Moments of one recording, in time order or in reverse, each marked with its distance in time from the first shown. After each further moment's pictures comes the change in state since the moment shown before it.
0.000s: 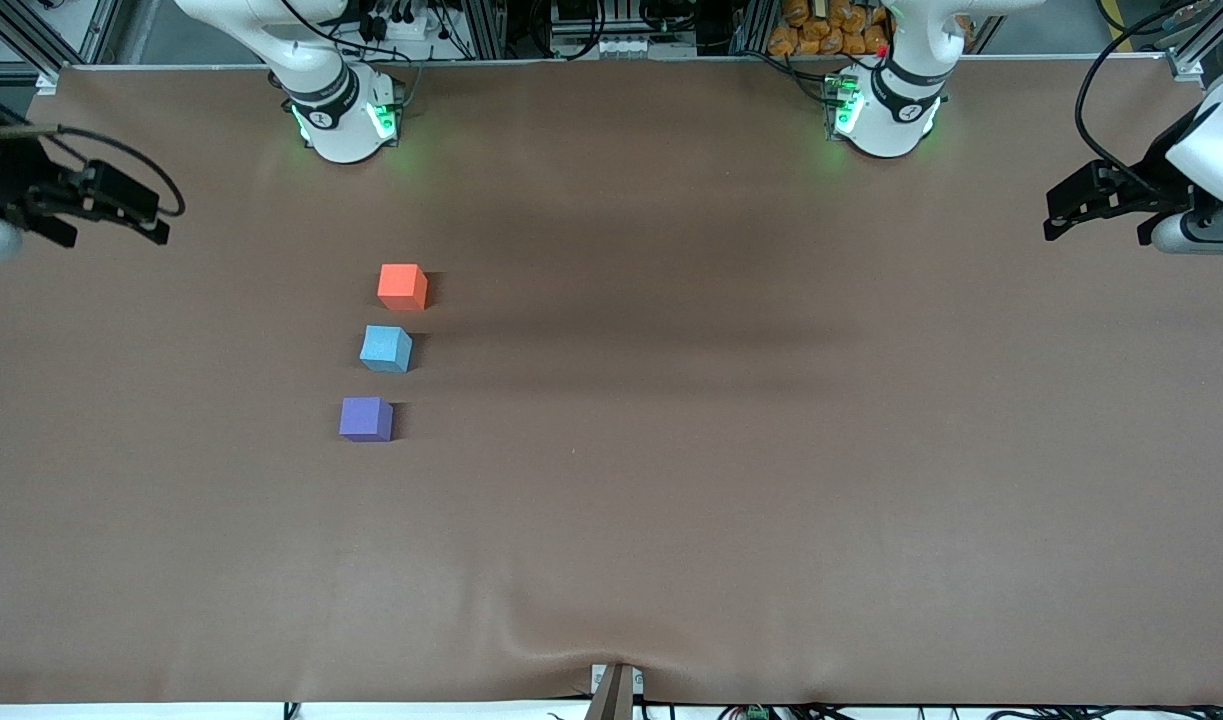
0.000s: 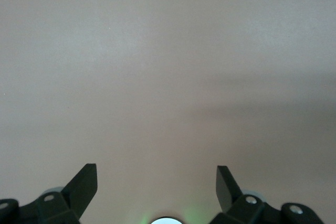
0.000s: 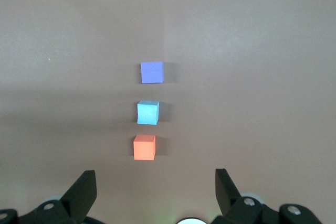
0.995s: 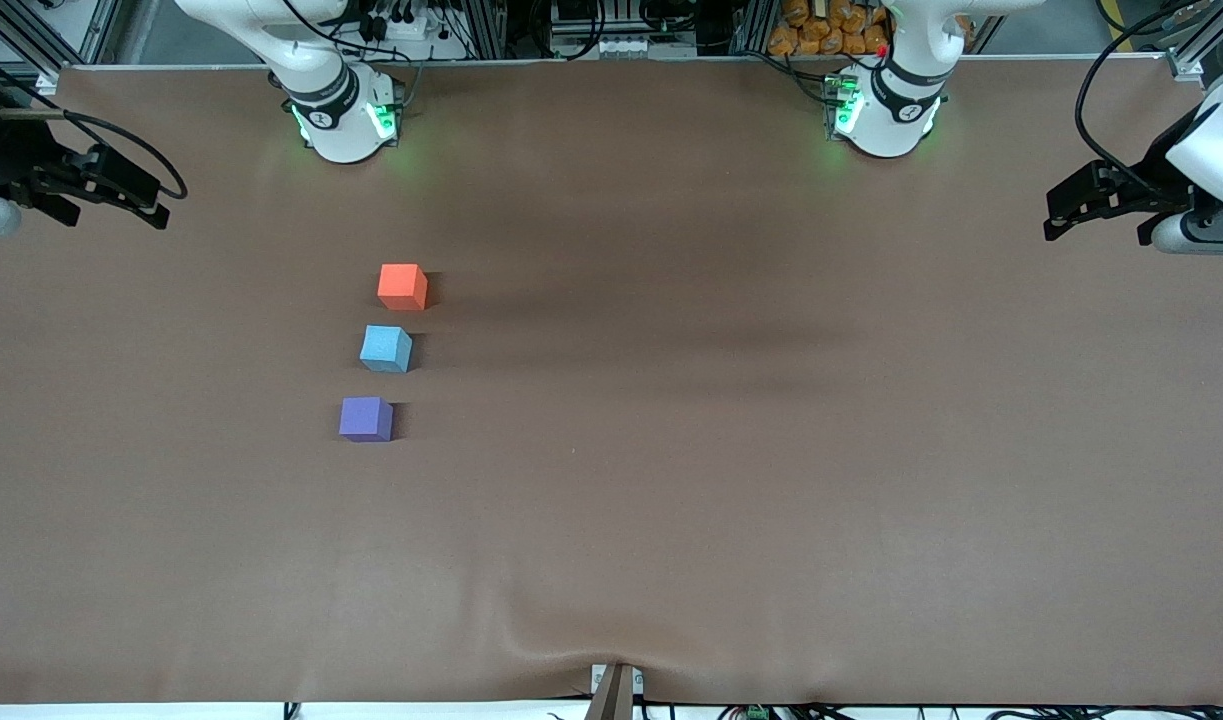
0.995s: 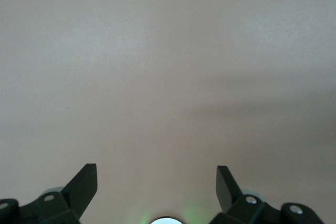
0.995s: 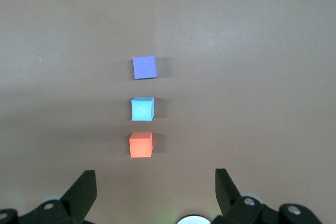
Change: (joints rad) left arm 0.000 0.000 0.000 0.000 0.000 0.000 0.000; right arm -0.002 -0.065 -0.014 -0.104 0.000 0.044 -0.021
